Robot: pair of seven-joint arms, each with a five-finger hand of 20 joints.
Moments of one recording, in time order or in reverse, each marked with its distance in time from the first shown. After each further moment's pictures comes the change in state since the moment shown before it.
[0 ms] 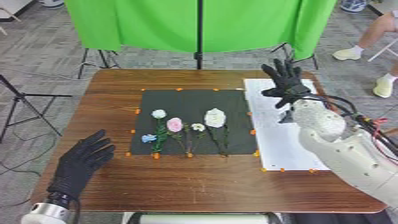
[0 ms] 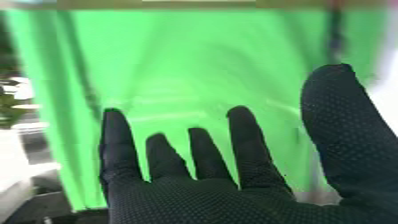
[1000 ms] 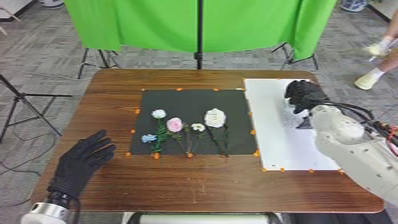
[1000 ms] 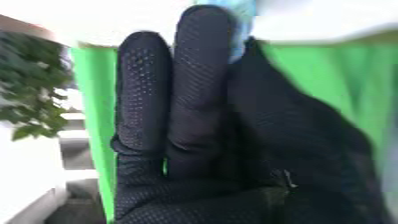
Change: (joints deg) left arm -0.1 0.3 0.1 0.1 0.0 -0.3 0.0; right arm -3.9 2.2 2.5 6.3 4.1 8.0 -7.0
